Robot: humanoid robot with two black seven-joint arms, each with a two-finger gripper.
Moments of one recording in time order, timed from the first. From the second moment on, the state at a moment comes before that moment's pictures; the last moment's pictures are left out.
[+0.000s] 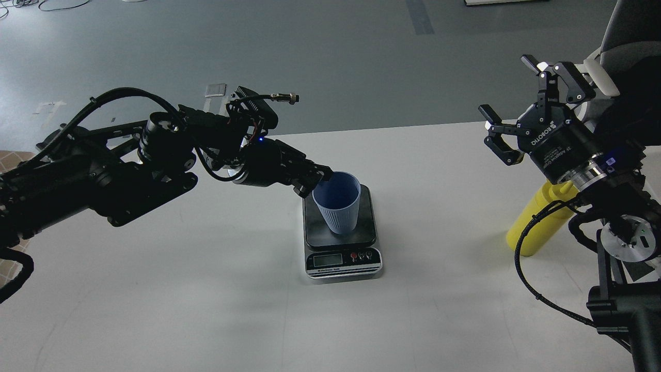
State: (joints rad) left arm -1.21 0.41 -0.09 -1.08 1.79 -0.36 -0.49; right arm 0.22 0.00 1.76 1.46 -0.77 0.49 -0.29
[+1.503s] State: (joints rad) left arm -1.21 0.35 -0.28 -0.91 1.45 -0.44 -0.49; right arm 0.20 0.00 1.77 1.46 -0.77 0.49 -0.29
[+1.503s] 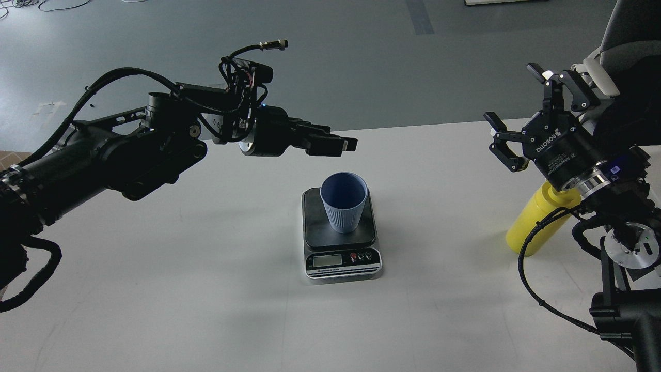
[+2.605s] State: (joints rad) left arm -1.07 0.47 -0.65 -0.86 0.24 -0.49 -0.45; right arm 0.17 -0.09 1.99 1.63 0.10 0.49 -0.36
